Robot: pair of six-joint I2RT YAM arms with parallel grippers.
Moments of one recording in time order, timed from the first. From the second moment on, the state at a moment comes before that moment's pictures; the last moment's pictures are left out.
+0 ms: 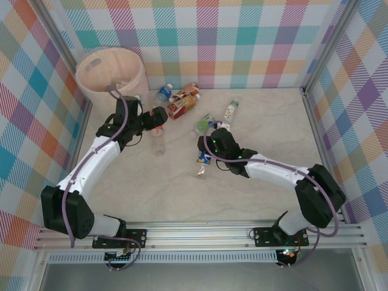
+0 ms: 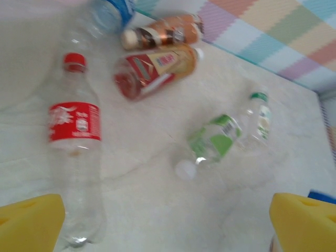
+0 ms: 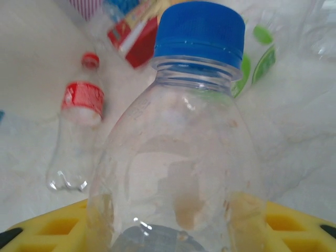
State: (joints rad) left arm -0.27 1.36 1.17 -0.43 0.14 -0.56; right arm 0.75 1.47 0.87 0.06 0.23 0.71
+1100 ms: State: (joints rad) left arm -0.66 1.48 1.25 -0.43 0.37 -0.20; right arm 0.64 1.38 0.93 0.34 -0.06 0.79
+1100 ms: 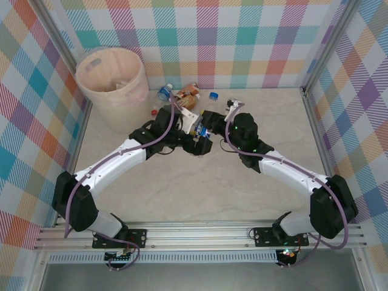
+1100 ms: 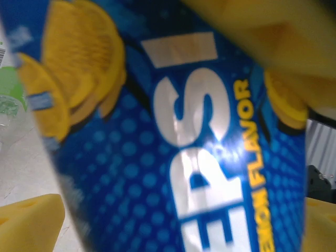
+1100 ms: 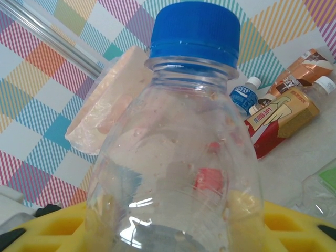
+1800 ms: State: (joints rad) left arm -0.56 1.49 1.20 -0.34 0.32 -0.16; right arm 0.48 1.34 1.02 0.13 -0.30 0.90
